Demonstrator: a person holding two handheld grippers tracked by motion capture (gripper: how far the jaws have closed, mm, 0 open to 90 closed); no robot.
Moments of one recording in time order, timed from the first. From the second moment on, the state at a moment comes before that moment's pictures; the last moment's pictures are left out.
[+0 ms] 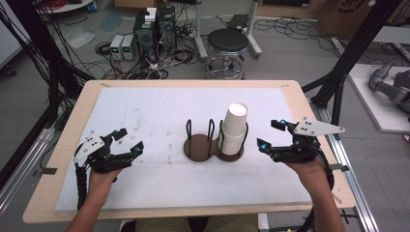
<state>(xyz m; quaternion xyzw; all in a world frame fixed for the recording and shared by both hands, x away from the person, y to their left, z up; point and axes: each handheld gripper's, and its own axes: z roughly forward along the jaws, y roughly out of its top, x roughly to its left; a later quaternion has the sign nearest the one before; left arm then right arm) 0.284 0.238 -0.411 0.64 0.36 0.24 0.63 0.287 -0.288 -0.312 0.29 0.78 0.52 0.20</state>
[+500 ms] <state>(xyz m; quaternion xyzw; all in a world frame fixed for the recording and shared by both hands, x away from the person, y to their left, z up) 0.284 0.235 -0.411 0.65 0.35 0.24 0.63 0.332 -0.250 -0.291 0.26 0.81 0.49 0.18</state>
